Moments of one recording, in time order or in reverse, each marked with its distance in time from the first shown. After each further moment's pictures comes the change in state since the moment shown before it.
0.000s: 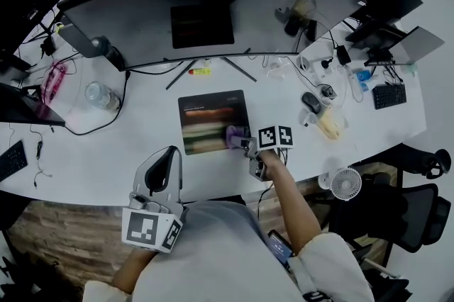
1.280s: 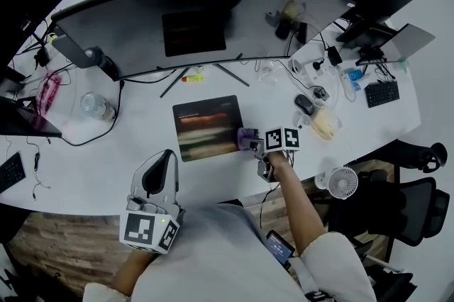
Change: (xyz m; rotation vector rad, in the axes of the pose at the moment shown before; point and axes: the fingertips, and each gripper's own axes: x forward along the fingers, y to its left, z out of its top) left arm 0.006 0.009 -0.003 -0.020 0.011 -0.025; right arm -0.036 -0.039 0.015 -0.008 -0.054 -0.151
